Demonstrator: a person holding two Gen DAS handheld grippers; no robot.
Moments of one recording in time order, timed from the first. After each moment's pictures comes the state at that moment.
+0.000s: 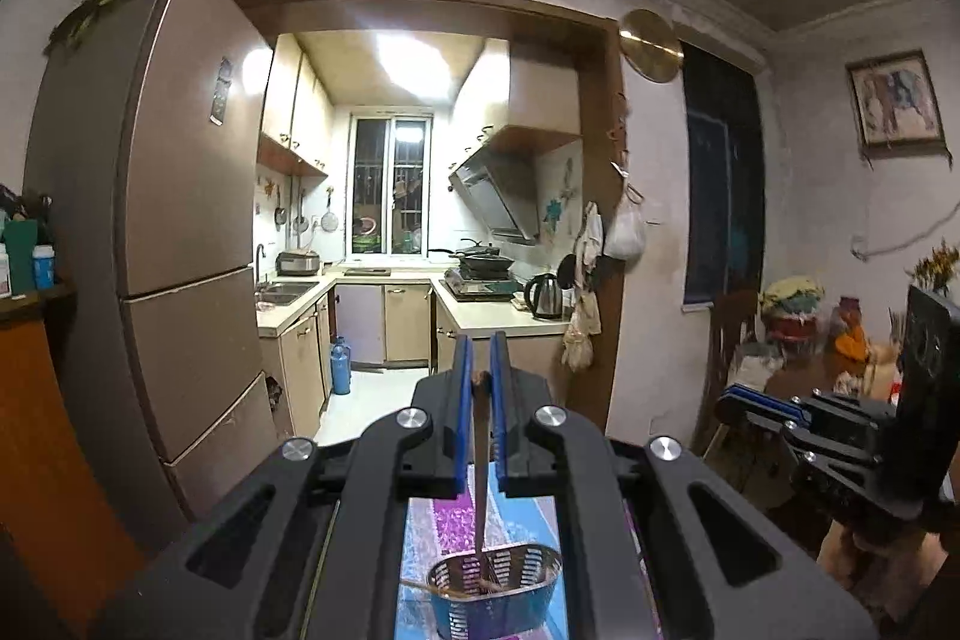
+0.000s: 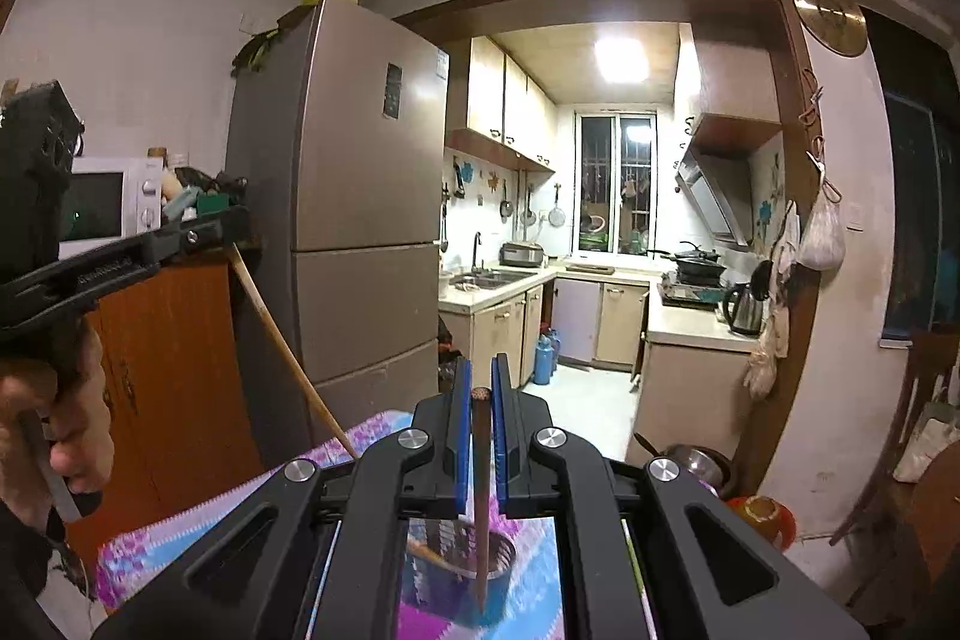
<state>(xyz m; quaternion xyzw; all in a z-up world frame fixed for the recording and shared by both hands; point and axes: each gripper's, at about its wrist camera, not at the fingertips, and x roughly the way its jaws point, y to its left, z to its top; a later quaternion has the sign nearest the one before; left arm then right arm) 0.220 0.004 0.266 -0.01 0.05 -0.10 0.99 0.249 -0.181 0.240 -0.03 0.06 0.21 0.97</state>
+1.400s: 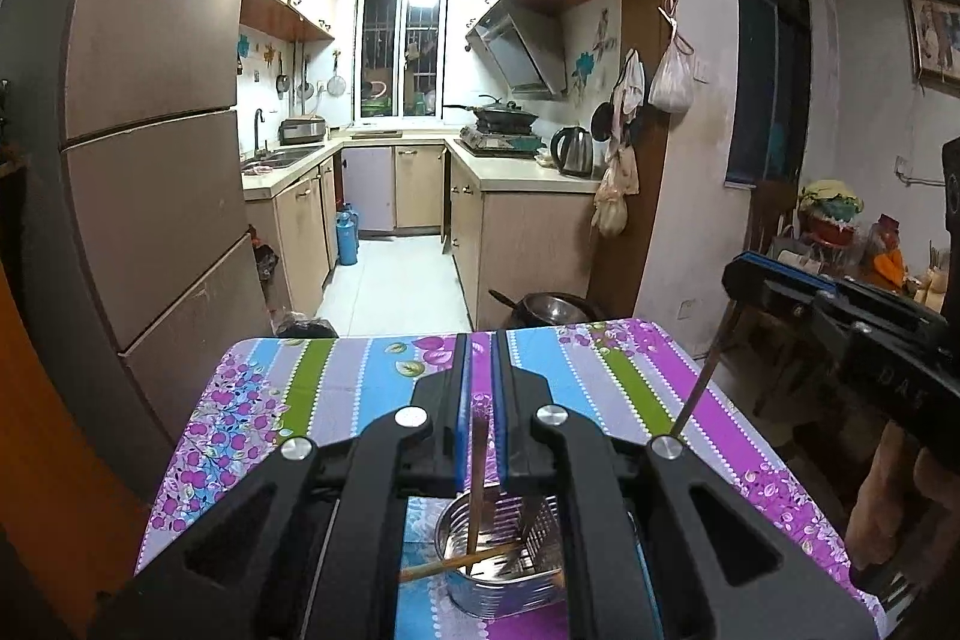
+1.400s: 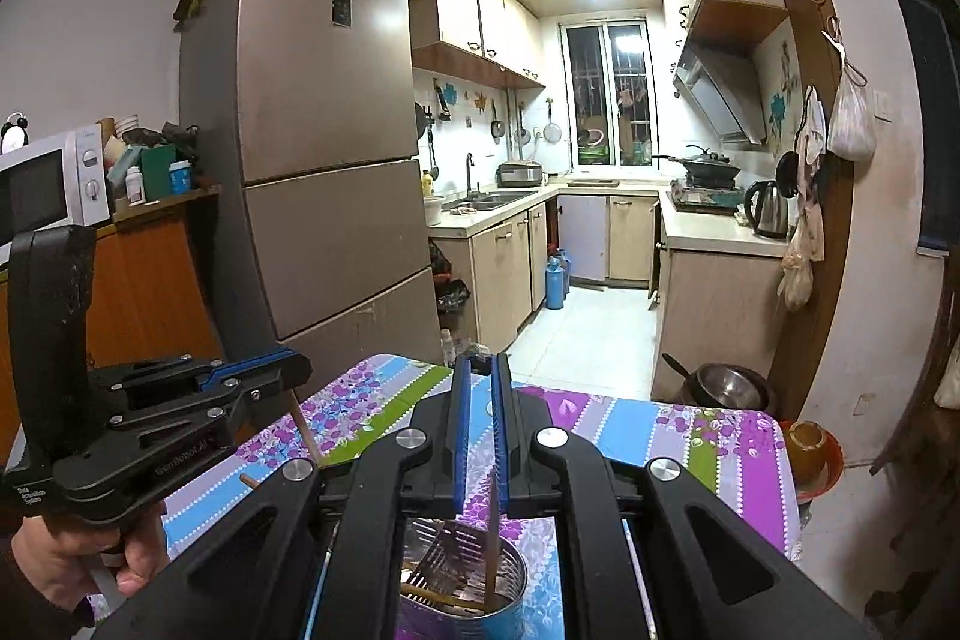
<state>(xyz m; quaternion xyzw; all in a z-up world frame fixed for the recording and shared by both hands) 0.369 0.012 0.132 0.00 0.21 -0.09 0.97 0.399 -0.153 0.144 0.01 0.16 0.21 0.96</state>
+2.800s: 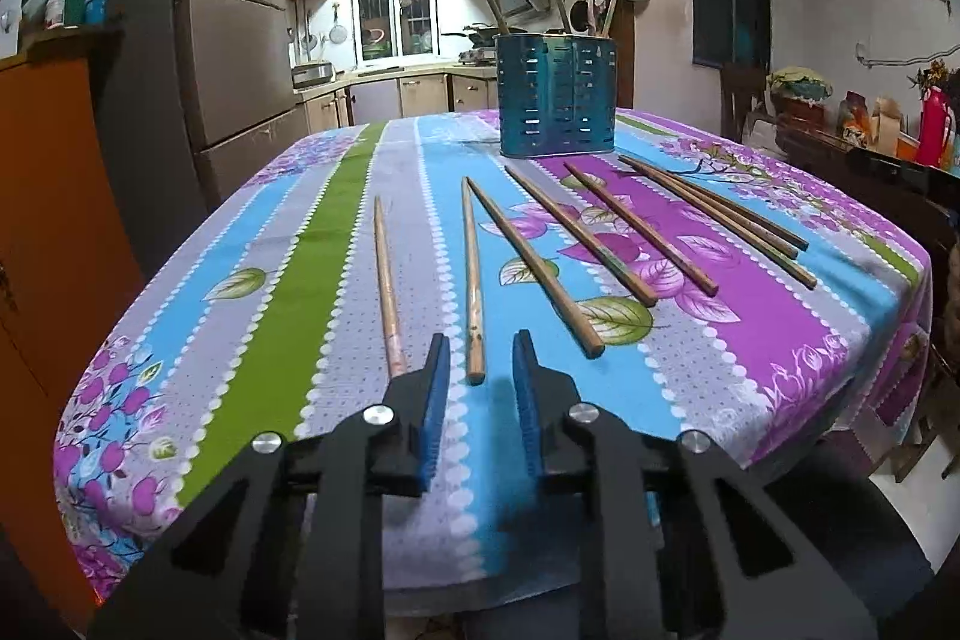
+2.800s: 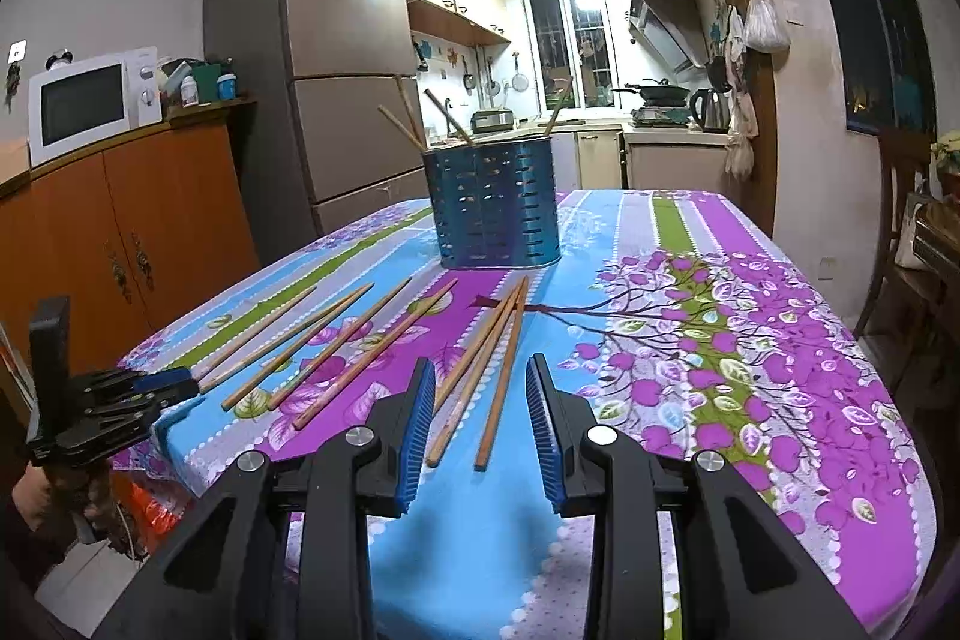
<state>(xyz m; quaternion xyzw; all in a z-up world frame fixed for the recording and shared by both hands) 0.058 0.116 -0.112 0.05 0.26 -0.10 0.96 0.079 -0.180 -0.075 0.03 0.20 0.18 0.96</state>
